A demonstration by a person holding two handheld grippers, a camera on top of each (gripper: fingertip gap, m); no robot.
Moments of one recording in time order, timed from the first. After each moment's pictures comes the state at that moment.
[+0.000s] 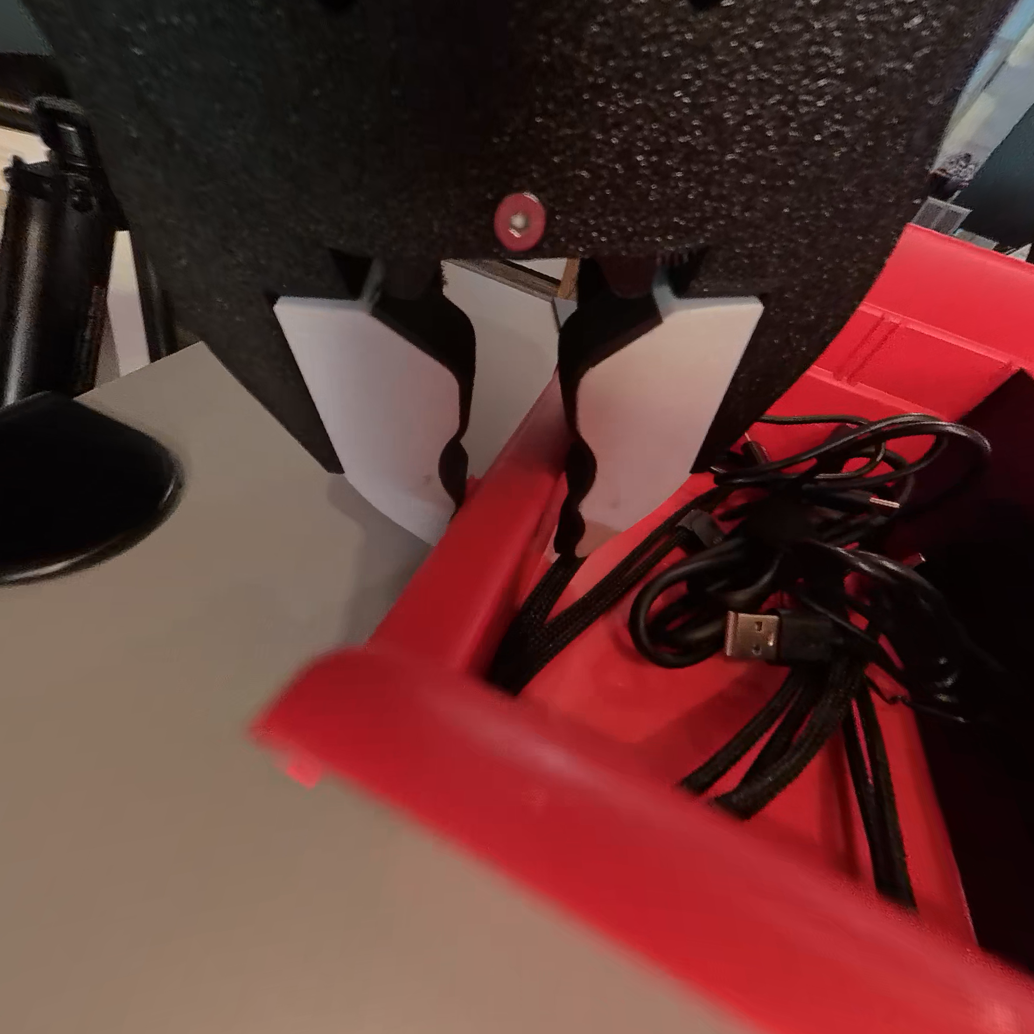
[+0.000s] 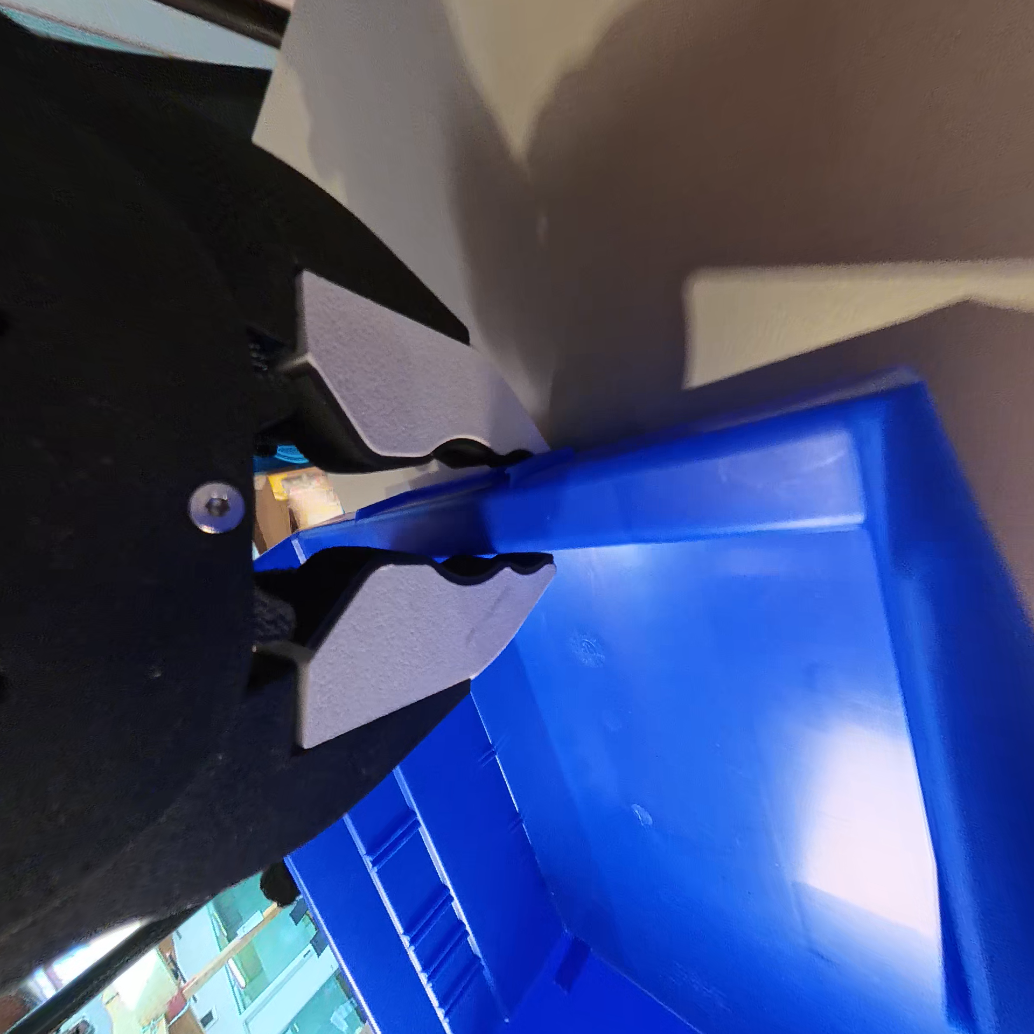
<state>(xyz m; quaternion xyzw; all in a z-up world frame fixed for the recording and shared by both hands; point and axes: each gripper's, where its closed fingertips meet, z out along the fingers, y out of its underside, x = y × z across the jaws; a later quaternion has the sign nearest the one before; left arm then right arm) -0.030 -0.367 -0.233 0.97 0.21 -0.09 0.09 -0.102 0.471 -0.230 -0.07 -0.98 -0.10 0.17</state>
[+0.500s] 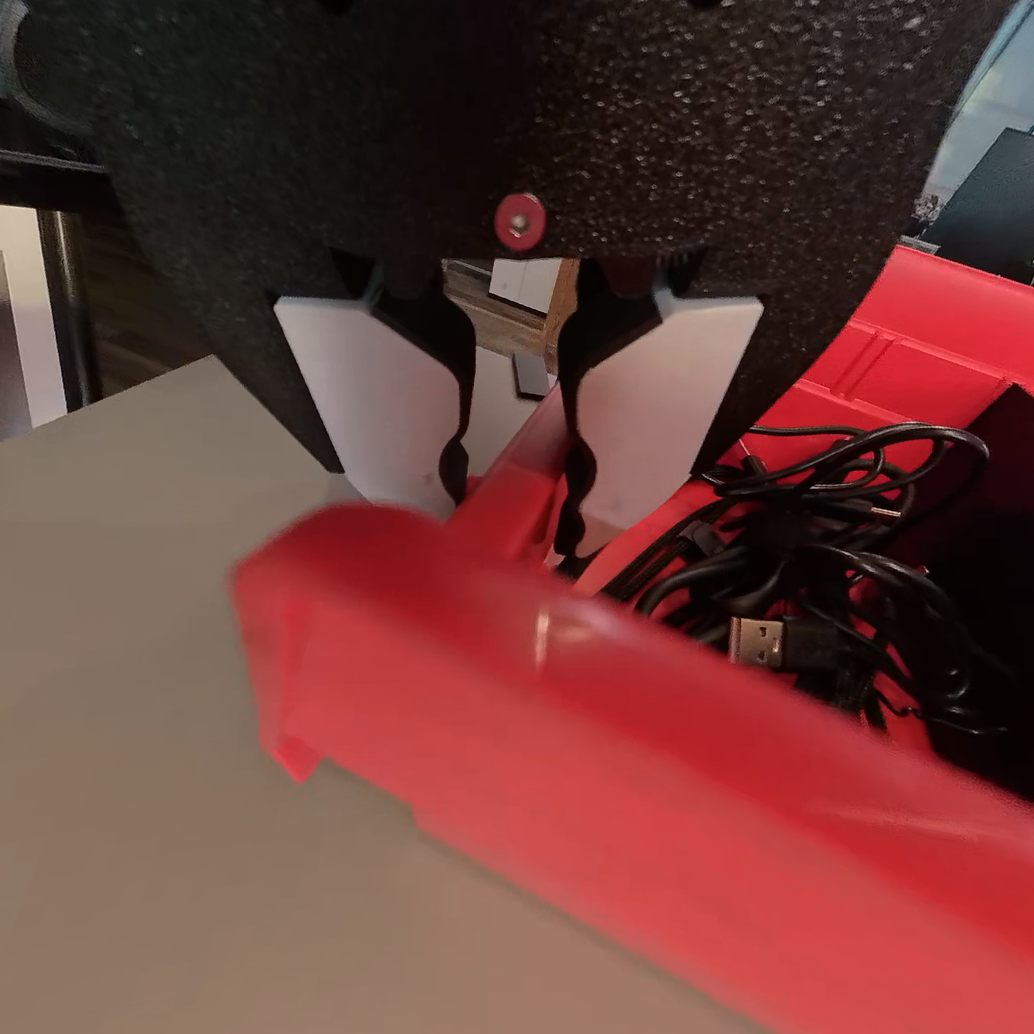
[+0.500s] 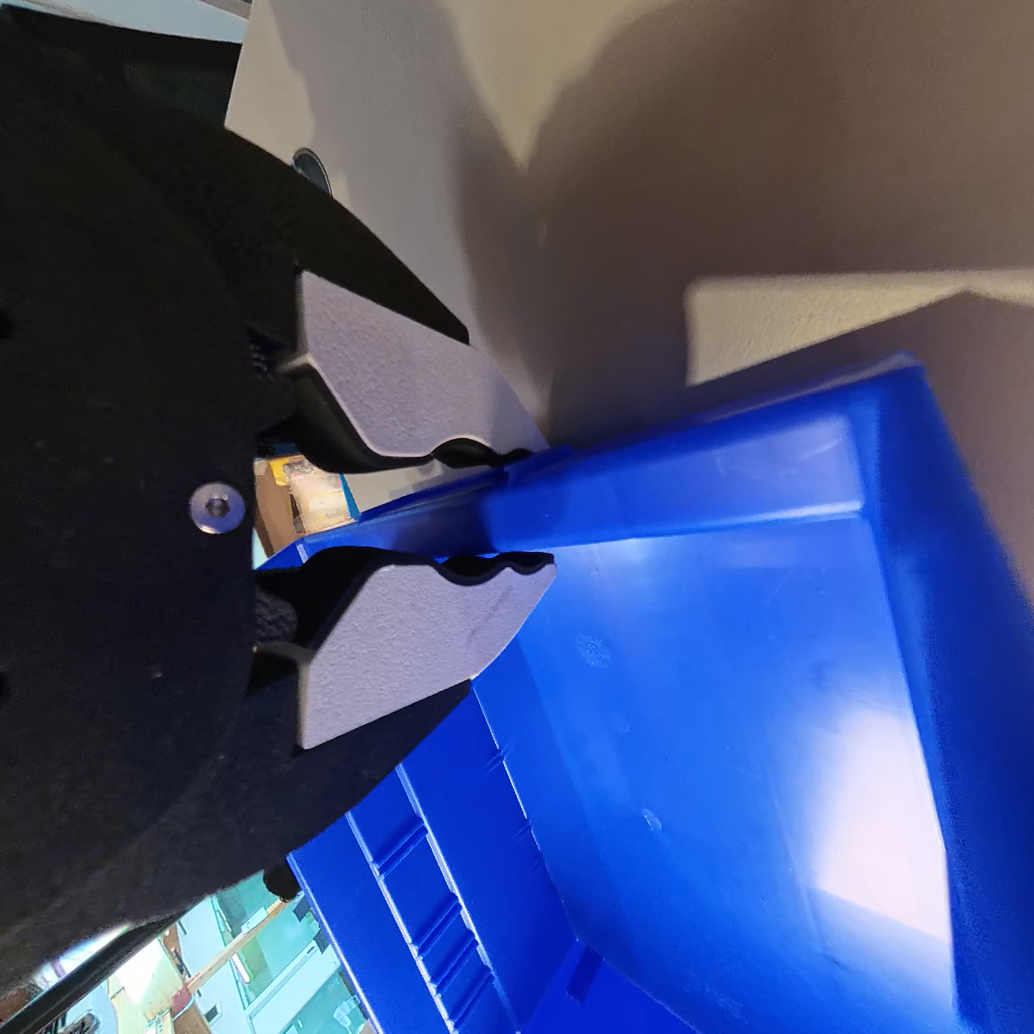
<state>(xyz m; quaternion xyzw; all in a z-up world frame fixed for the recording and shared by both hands) -0.025 -0.435 -0.232 0.97 0.20 -0.09 0.12 -0.124 0.485 -0.230 -0.06 -0.98 -0.10 0.17</state>
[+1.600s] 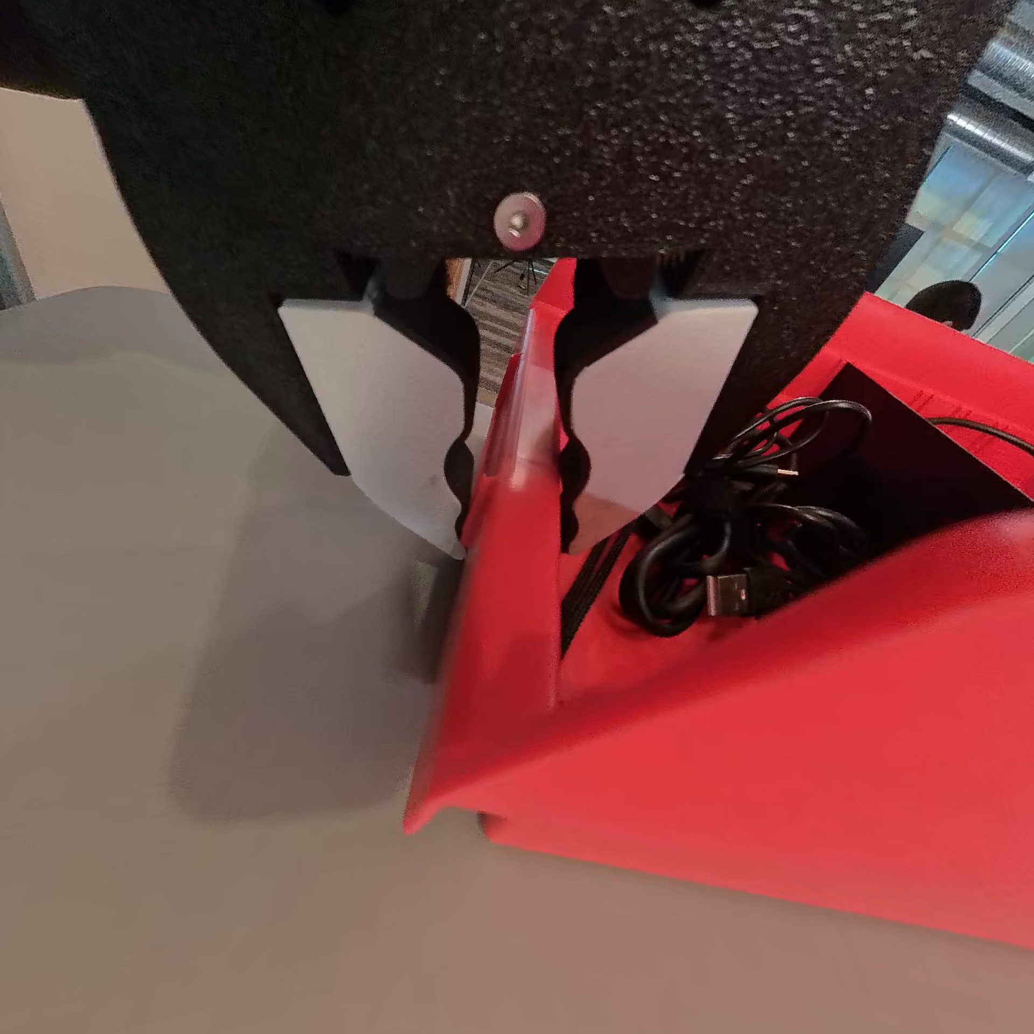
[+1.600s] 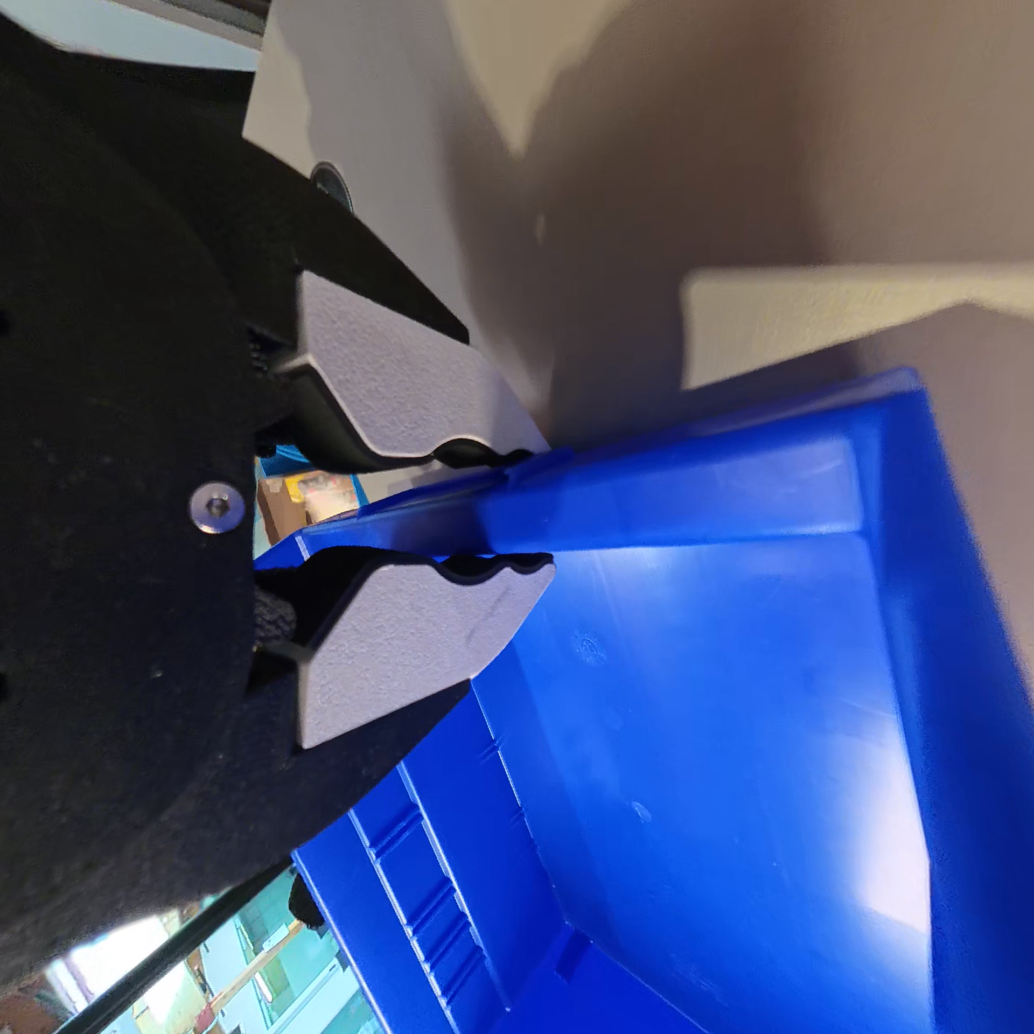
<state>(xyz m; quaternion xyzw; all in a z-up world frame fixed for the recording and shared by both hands) -0.061 -0.476 -0.232 0.97 0.09 -0.15 0.14 -0.114 0.500 -0.229 -0.08 -0.97 -0.11 0.17</state>
